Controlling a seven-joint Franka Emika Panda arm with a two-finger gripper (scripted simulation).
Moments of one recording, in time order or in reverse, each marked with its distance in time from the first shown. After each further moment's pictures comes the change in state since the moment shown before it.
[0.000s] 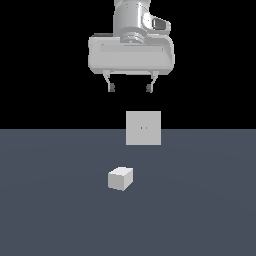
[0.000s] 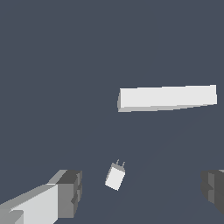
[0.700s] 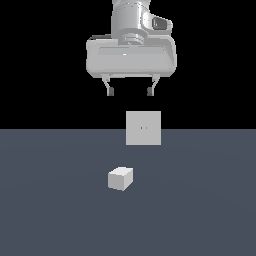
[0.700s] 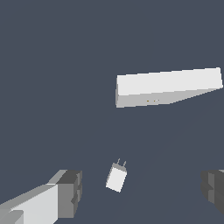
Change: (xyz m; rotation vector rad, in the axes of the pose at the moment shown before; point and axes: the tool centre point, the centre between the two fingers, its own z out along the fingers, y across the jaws) arm -0.012 0.000 0.012 -0.009 0.030 0.043
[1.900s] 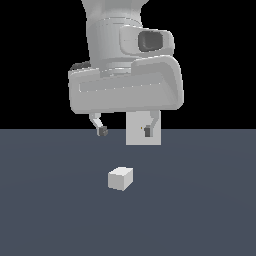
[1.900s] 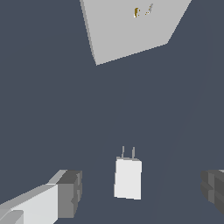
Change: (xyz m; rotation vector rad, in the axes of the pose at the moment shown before) arm -0.069 -0.008 0.086 -0.060 0.186 0.269
